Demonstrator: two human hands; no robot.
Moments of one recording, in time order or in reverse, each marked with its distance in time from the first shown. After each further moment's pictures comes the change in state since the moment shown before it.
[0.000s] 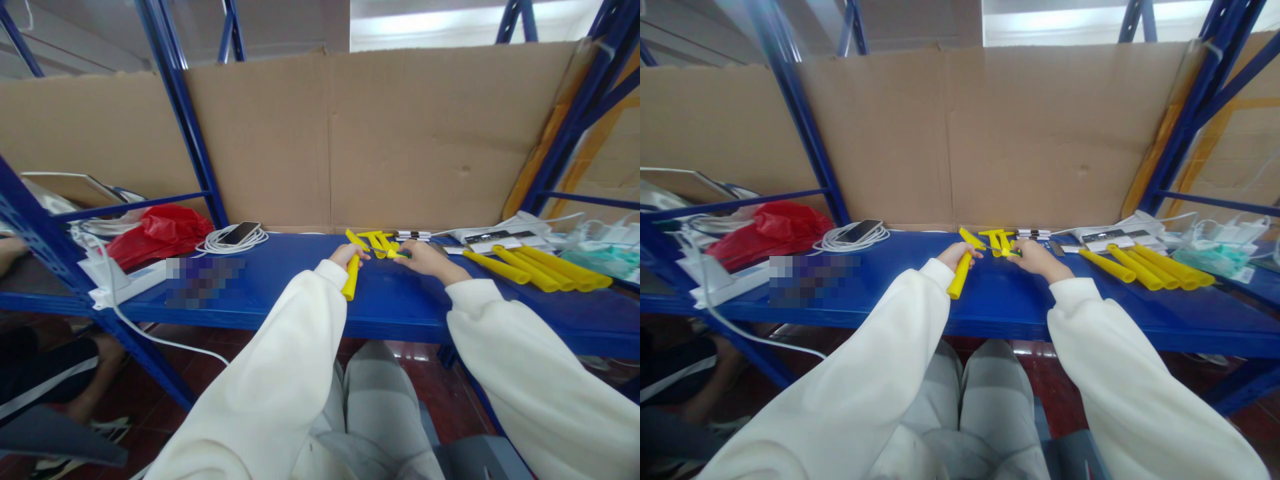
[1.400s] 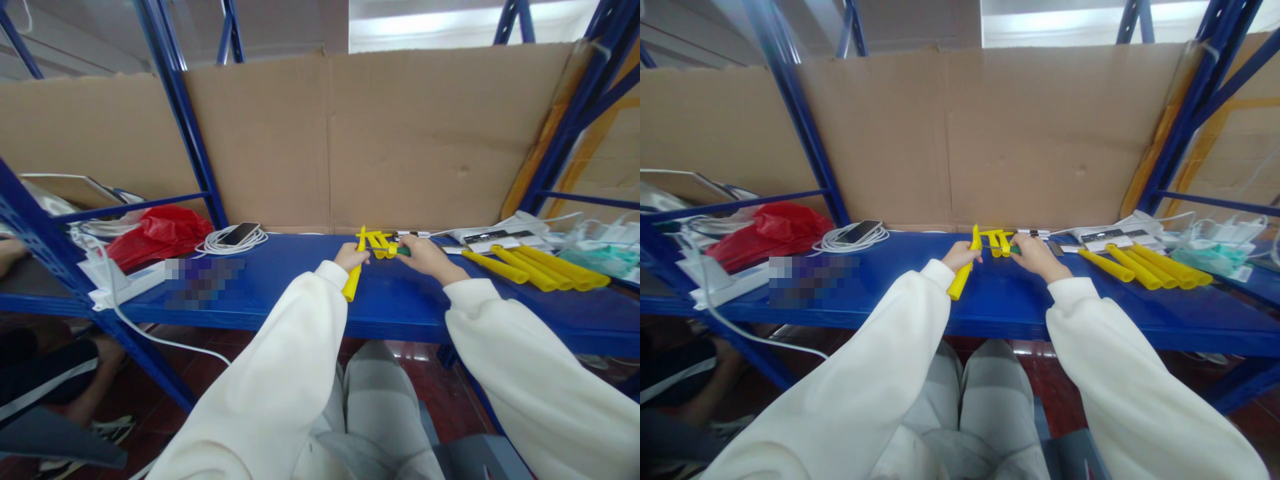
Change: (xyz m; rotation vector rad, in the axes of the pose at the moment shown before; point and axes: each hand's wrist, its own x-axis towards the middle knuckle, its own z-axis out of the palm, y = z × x) left_hand -0.007 0.004 0.007 0.591 0.057 0.194; right_hand -0.001 0.007 0.004 -0.127 0.187 -0.126
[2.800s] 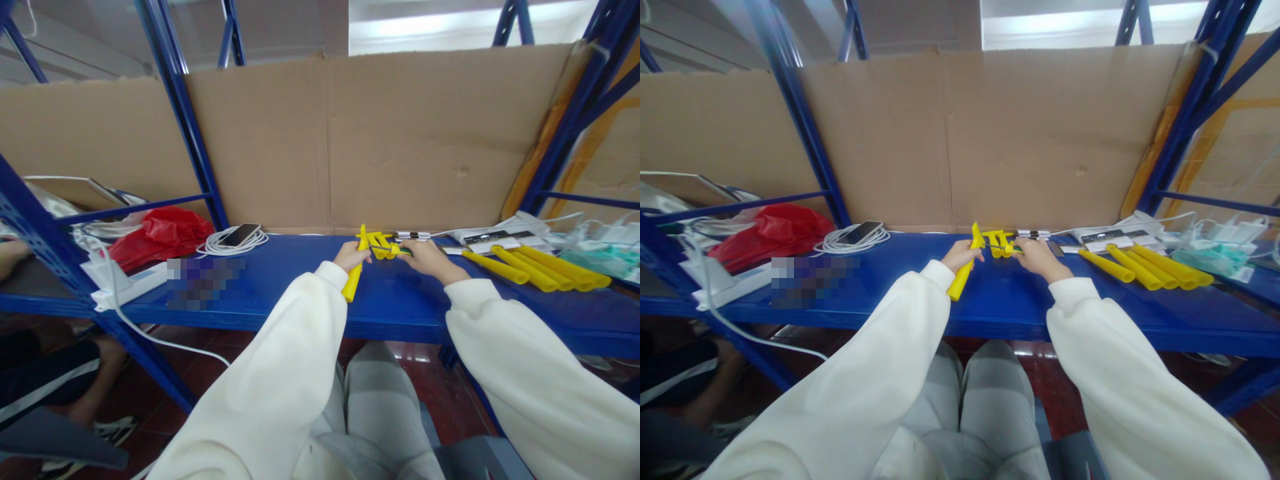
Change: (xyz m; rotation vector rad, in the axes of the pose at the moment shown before) left_hand -0.002 0.002 -0.001 -0.048 0.014 0.054; right_hand -0.001 0.002 -0.001 -0.028 -0.134 0.076
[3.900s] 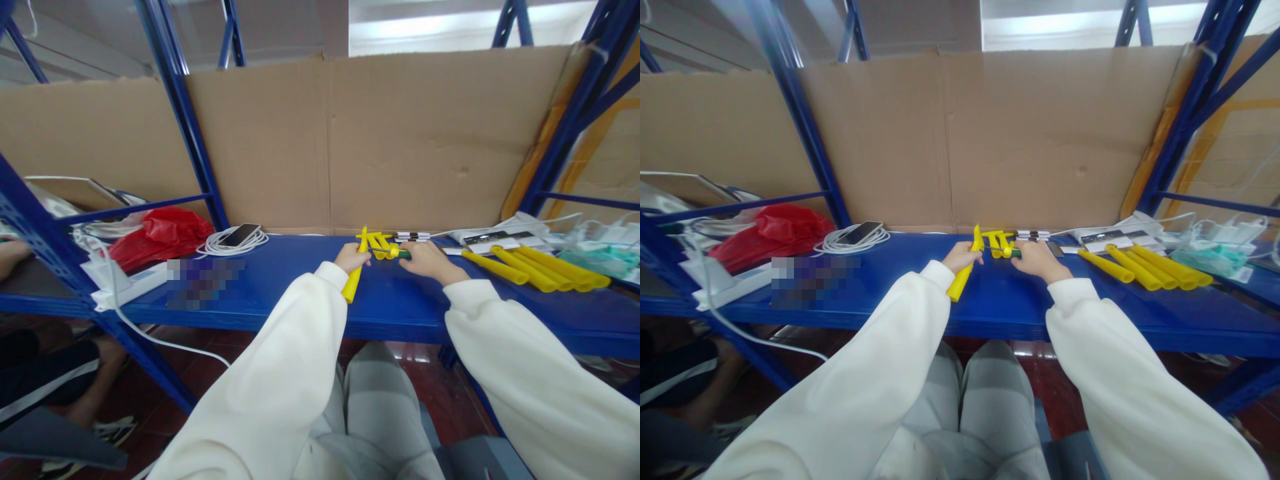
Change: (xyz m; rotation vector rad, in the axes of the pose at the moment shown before) left_hand 0.002 -0.004 -0.001 0.084 -0.001 0.058; right_hand -0.005 -0.019 -0.014 -0.126 -0.043 0.055
